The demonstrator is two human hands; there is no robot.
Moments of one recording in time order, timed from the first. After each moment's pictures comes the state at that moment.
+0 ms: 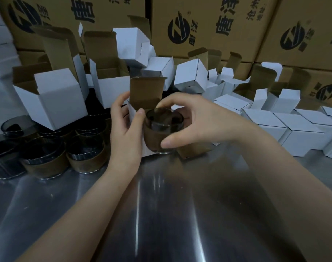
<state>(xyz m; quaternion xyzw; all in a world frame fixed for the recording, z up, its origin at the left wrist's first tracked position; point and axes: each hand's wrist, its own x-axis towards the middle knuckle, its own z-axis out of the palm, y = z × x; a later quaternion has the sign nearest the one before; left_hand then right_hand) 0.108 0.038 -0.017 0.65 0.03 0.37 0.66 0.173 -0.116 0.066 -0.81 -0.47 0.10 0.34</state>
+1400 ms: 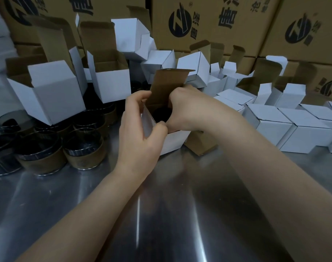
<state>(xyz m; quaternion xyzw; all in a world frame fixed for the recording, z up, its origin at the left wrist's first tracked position) 0.099 0.018 -0.014 0.75 -0.01 0.40 0.52 0.178 -0.072 0.068 -0.95 -0.32 0.01 0.07</state>
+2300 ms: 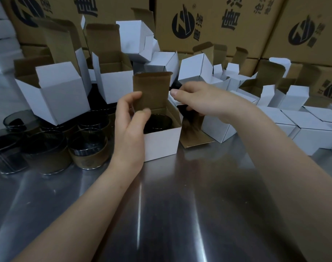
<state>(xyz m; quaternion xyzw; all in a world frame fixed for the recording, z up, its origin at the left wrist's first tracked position) 0.105 0.032 -0.011 0.63 0.04 0.36 0.69 0.206 -0.094 0.072 -0.91 -0.29 0.08 0.28</state>
